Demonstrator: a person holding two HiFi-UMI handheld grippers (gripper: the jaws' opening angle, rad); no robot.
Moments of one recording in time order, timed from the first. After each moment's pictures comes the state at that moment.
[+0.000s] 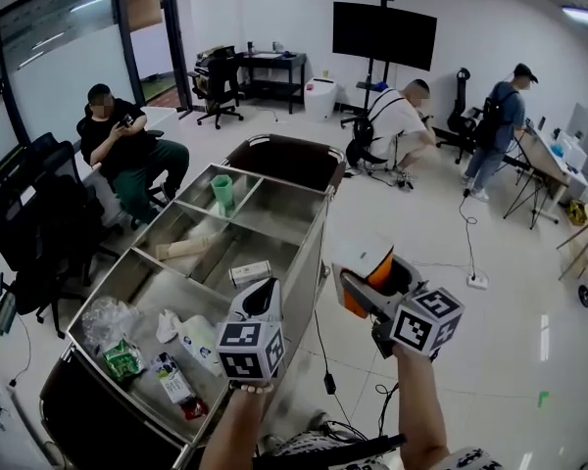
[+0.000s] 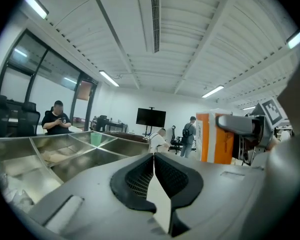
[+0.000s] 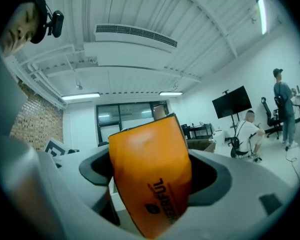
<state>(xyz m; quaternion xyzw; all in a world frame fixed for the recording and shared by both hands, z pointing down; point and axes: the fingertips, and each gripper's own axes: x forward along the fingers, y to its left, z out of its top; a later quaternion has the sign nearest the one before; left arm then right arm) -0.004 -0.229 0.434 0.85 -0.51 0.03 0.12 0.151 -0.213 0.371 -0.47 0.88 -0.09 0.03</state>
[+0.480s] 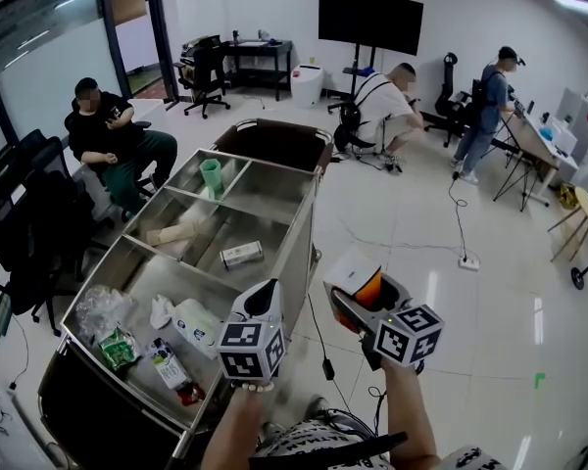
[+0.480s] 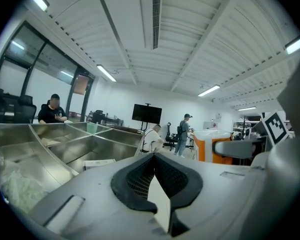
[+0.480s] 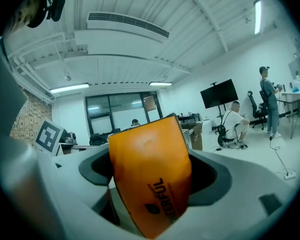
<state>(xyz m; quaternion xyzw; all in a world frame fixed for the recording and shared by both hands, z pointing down) 0.008 -0.193 0.465 0.86 -0.49 0.04 0.13 0.153 -0.166 0.452 -0.51 0.85 -0.14 -0.01</state>
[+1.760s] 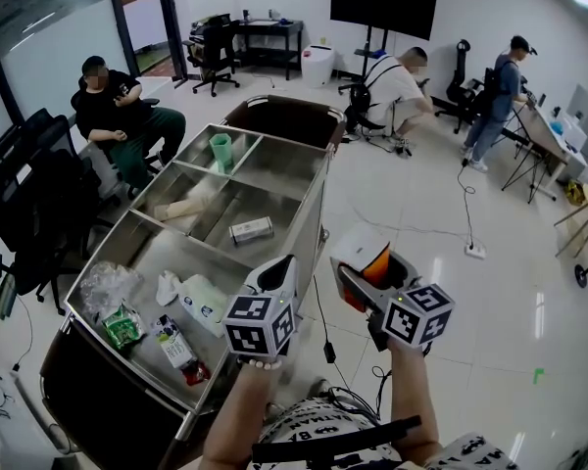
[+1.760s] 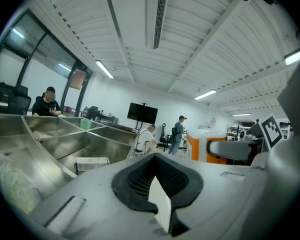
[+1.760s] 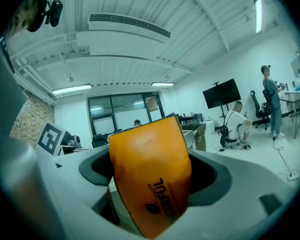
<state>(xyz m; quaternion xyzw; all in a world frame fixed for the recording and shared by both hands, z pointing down) 0.019 -0.194 0.464 0.88 -0.46 0.02 0.15 0.142 -0.168 0.444 -0.50 0.86 -0.14 -0.01</state>
